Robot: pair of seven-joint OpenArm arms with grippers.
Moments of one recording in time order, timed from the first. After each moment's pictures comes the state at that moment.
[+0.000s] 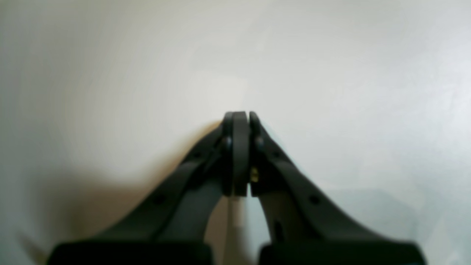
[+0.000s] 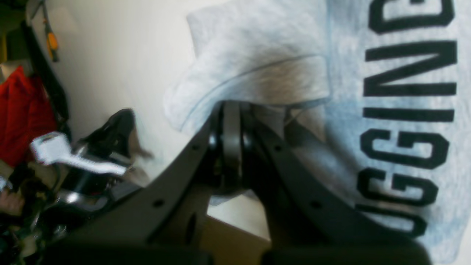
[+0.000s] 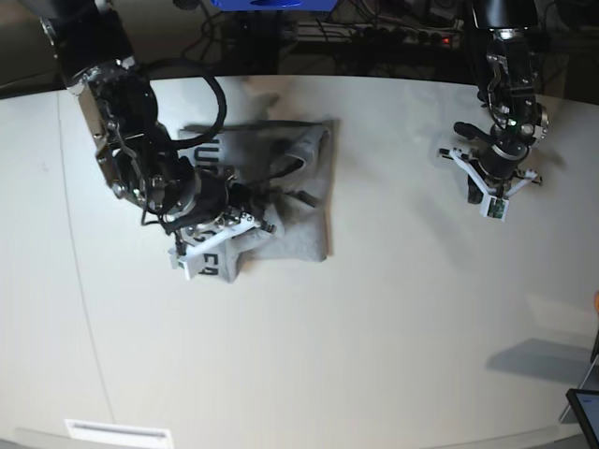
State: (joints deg) left arm 14.0 -21.1 -16.0 87.9 -4.9 -22.8 30.0; right arm 5.2 13.0 -24.0 106.8 51.1 -39.2 -57.9
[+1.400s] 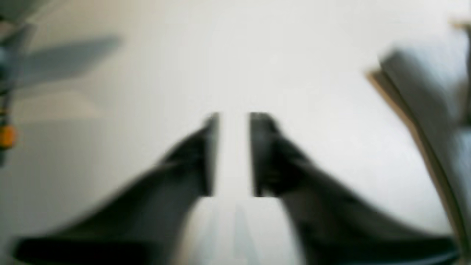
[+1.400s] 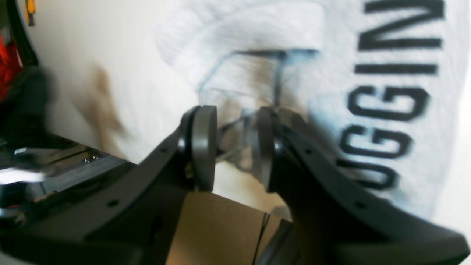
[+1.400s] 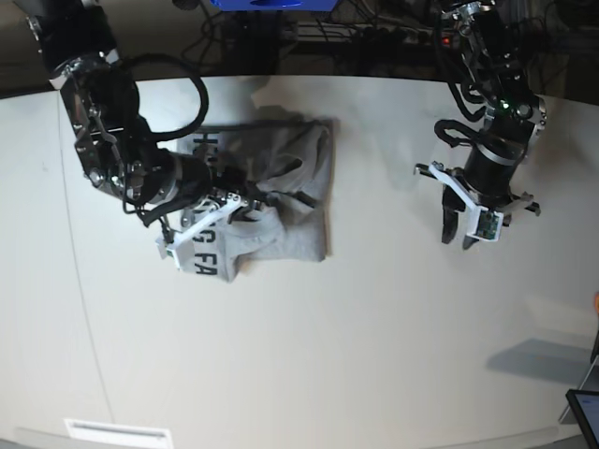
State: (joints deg) left arm 13.6 -7.7 -22.7 114.8 -3.8 -33.3 35.9; right arm 3.0 17.4 -21.2 113.5 48.6 -39.0 -68.1
